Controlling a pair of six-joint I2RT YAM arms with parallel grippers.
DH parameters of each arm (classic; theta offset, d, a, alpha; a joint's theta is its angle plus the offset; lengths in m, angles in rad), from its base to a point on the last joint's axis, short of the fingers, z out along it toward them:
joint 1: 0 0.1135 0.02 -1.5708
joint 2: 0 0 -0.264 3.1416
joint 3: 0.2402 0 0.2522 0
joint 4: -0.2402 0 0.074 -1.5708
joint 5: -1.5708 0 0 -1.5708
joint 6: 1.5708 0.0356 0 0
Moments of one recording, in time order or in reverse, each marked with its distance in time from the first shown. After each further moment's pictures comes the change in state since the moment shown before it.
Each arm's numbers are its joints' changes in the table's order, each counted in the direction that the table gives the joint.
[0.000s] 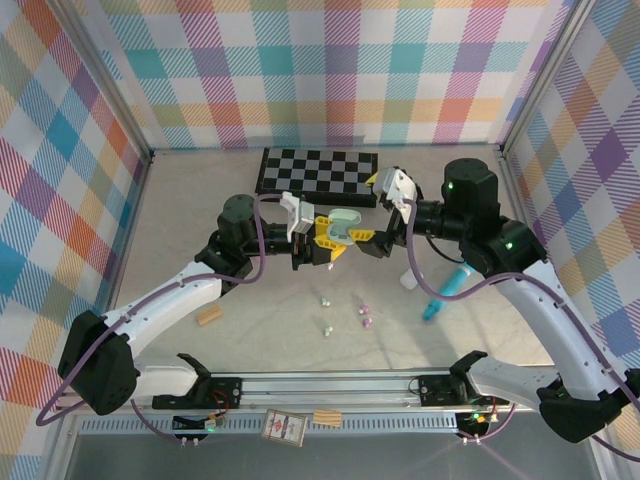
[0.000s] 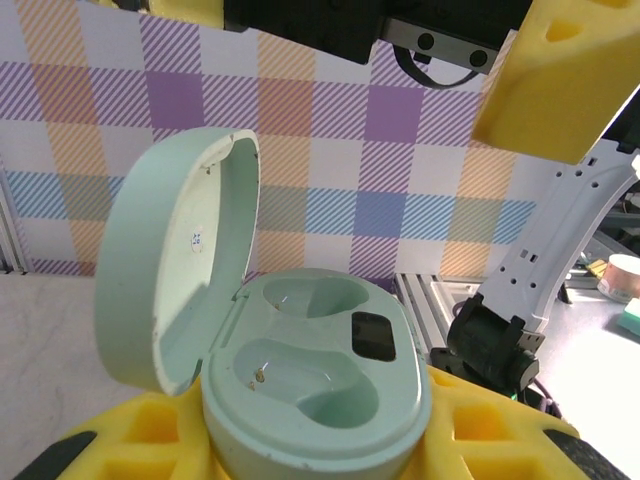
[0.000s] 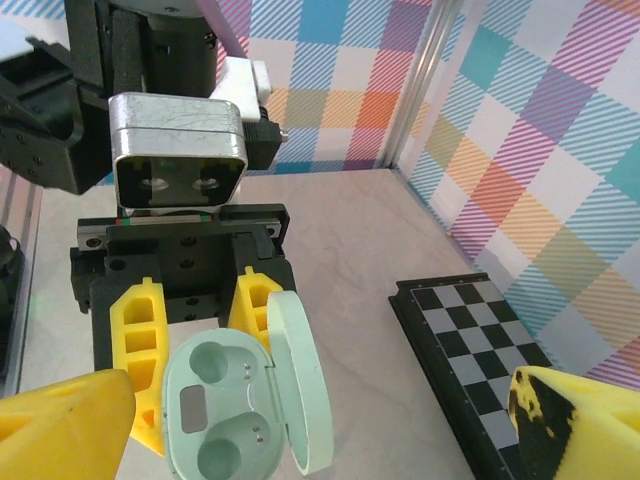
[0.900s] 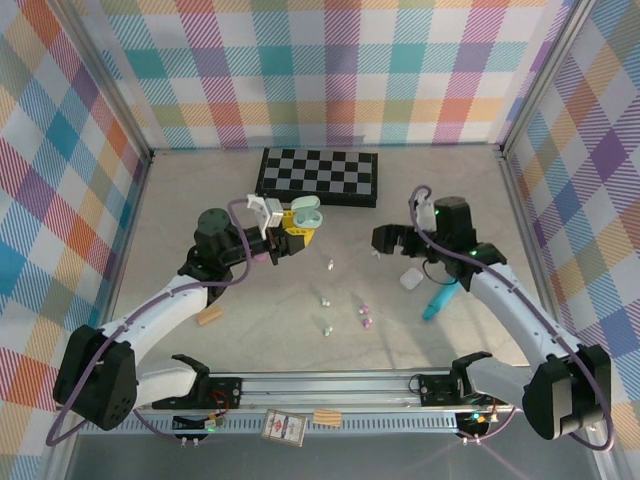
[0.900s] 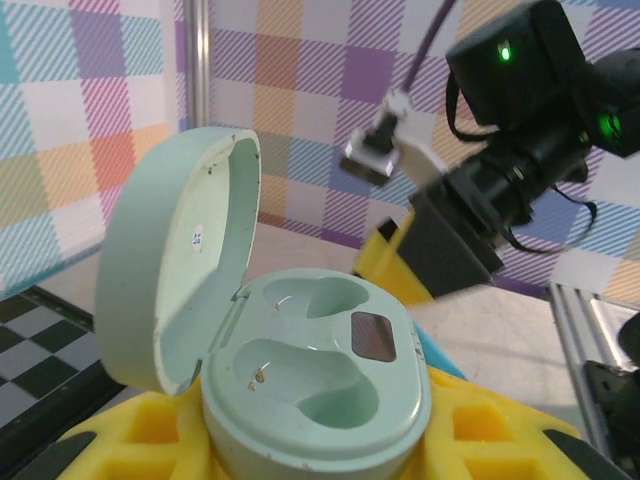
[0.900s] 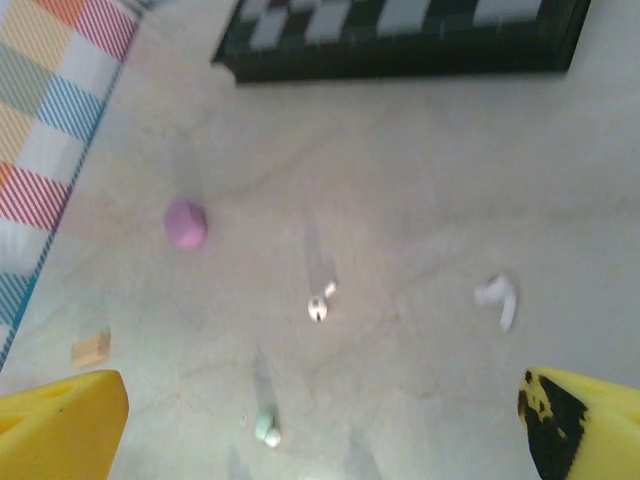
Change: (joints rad) left arm 0.195 -0.080 -0.220 0.119 0.183 -0.029; right arm -0.225 0.039 -0.575 0.254 -0.116 0.815
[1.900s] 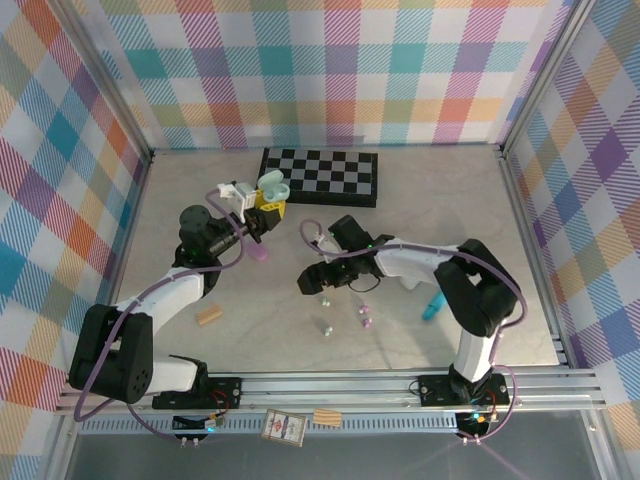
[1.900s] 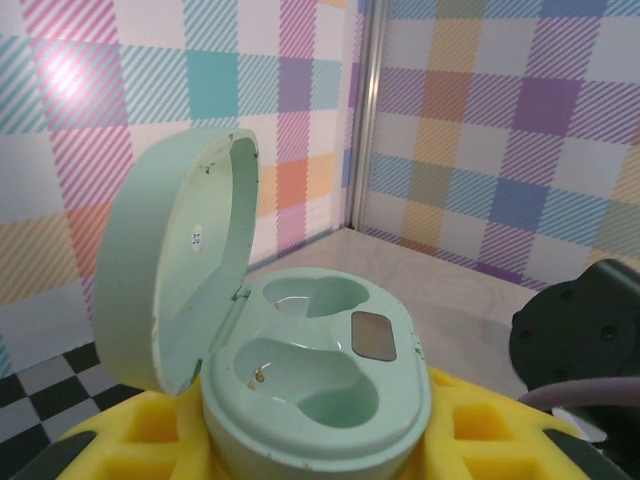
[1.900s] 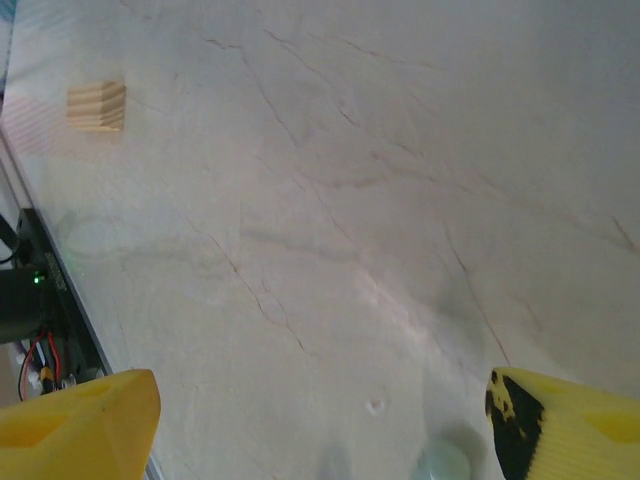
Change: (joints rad) left arm 0.206 0.131 -0.038 0.263 0.088 -0.019; right arm 0.409 0.699 0.267 0.117 0.177 -0.071
